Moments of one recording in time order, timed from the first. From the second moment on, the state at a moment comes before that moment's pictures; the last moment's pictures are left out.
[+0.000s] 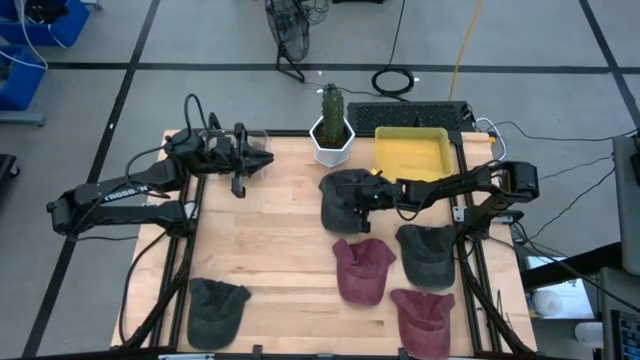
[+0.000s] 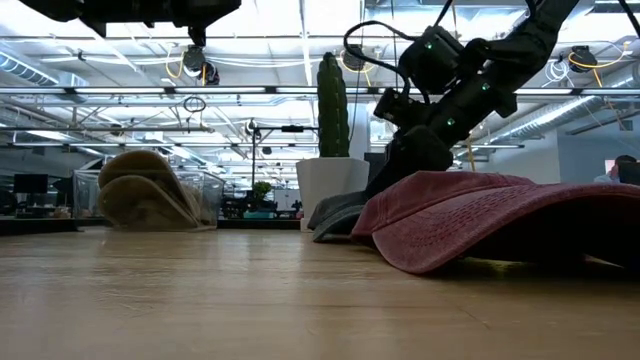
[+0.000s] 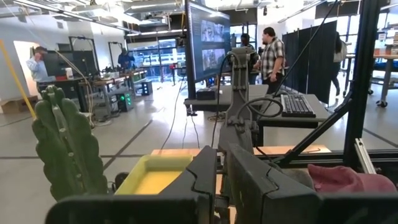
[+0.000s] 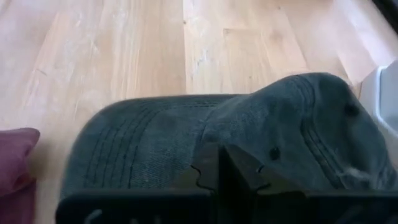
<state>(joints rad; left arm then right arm) 0.45 0.85 0.65 0.32 0.41 0.04 -0.16 1.58 0.68 0.24 0.00 -0.14</state>
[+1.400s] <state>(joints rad) 0.44 0.85 0.65 0.31 0.36 0.06 -0.56 1.11 0.90 -0.60 0.26 -0.69</state>
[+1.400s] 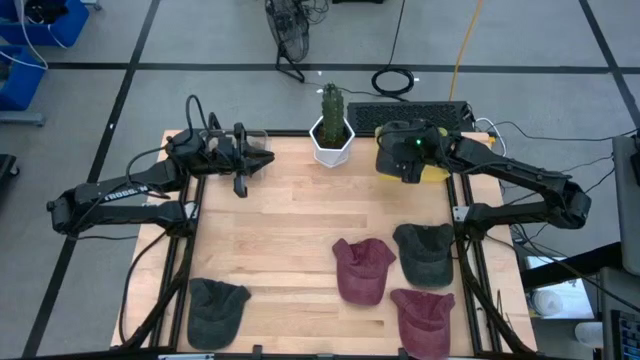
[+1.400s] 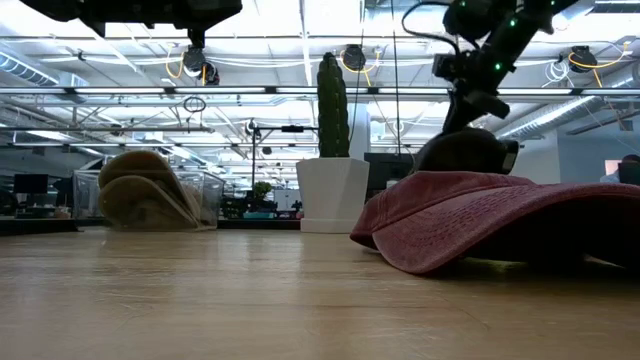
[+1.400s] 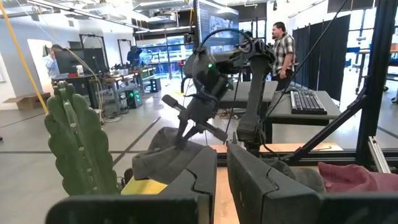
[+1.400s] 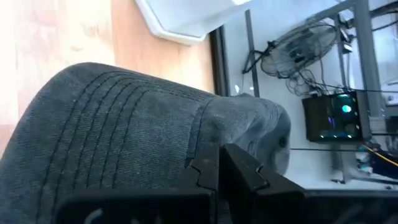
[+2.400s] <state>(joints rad) 0.44 0.85 0.65 0.29 0.36 0.07 -0.76 1.07 0.61 -0.23 0.15 -0.85</state>
